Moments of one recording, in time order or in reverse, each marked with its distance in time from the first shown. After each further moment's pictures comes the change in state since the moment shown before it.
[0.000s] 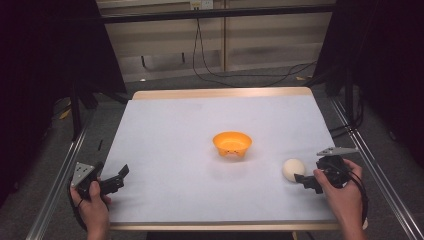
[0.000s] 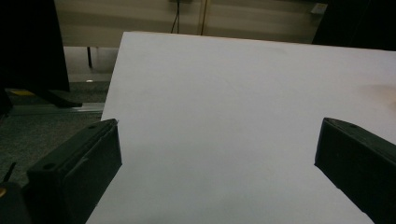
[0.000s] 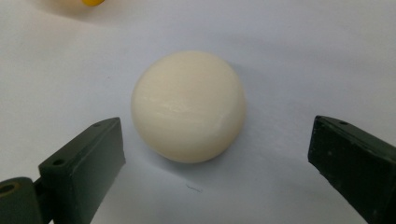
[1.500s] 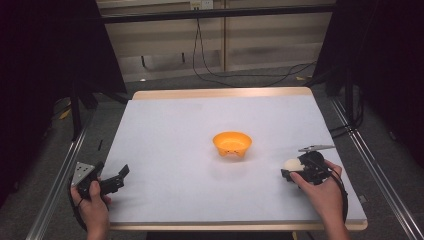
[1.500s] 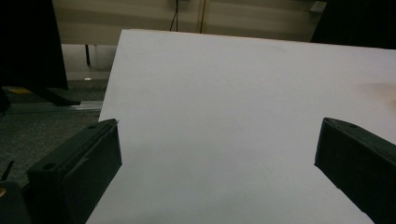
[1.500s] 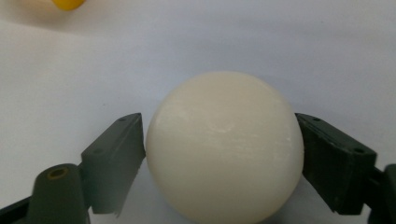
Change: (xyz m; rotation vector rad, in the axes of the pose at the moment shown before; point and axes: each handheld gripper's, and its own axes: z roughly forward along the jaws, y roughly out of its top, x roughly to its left) left arm 0.001 0.000 0.001 0.011 -0.002 0.005; right arm 0.025 0.015 0.035 0.054 -0.092 0.070
